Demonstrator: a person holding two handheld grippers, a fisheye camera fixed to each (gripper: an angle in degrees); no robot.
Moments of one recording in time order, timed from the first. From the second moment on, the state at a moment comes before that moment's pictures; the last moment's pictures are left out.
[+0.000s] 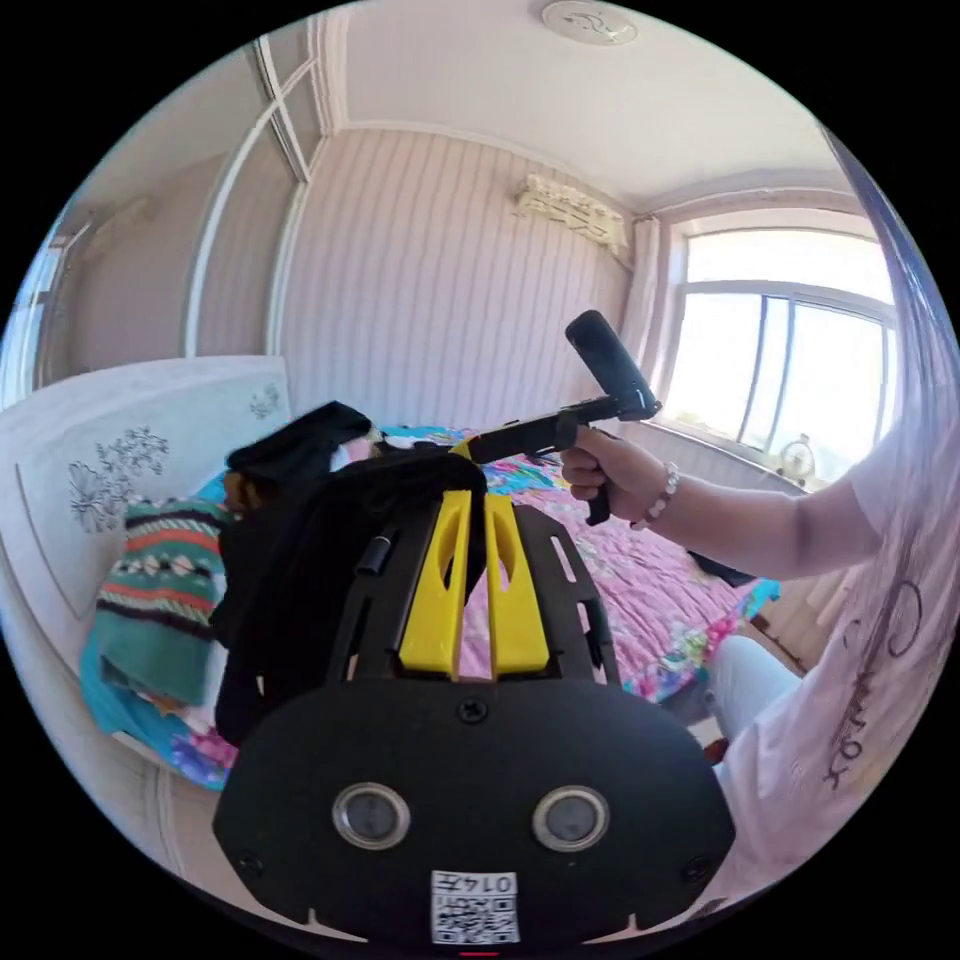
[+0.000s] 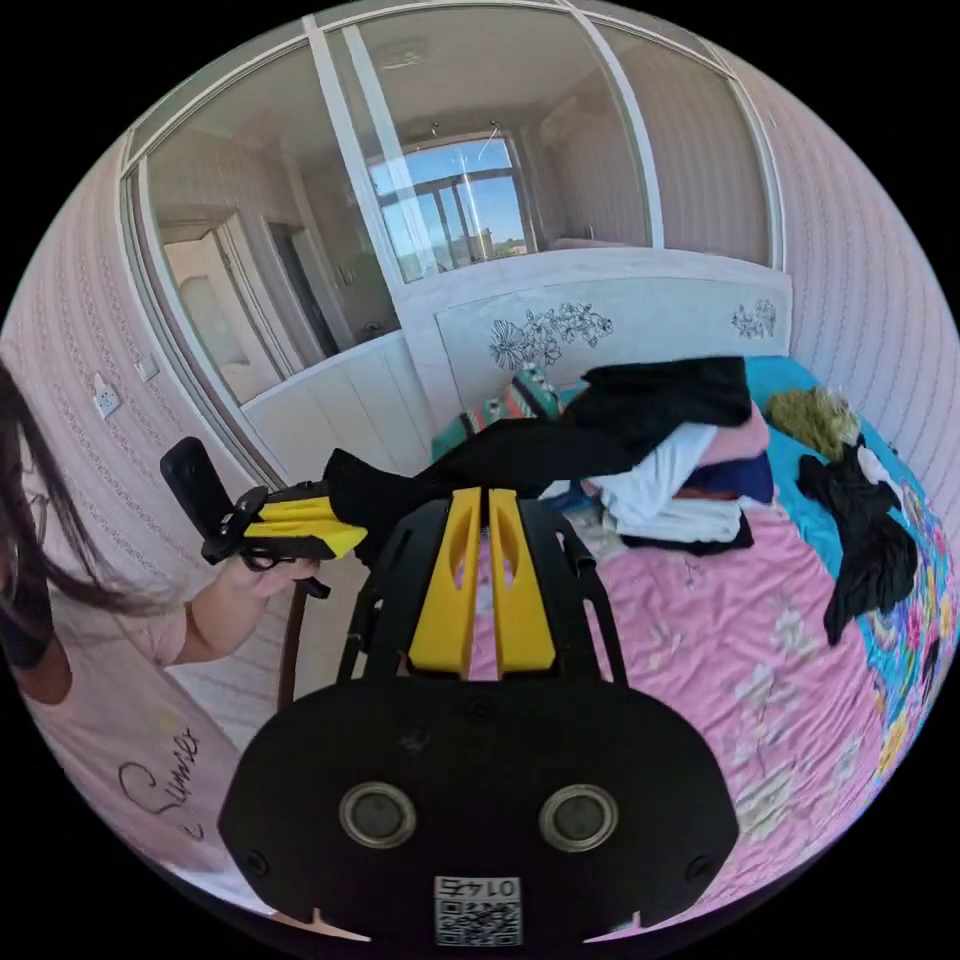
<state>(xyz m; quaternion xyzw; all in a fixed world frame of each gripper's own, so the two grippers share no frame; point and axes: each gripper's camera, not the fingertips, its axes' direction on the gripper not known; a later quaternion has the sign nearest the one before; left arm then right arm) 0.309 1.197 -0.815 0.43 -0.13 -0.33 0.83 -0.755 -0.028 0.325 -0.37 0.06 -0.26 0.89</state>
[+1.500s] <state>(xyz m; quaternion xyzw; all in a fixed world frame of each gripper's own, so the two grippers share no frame) 0.314 1.247 -0.666 0.30 -0.17 -0.57 0.75 -0.736 0.114 0.493 -0.58 0.08 -0.31 0.75</state>
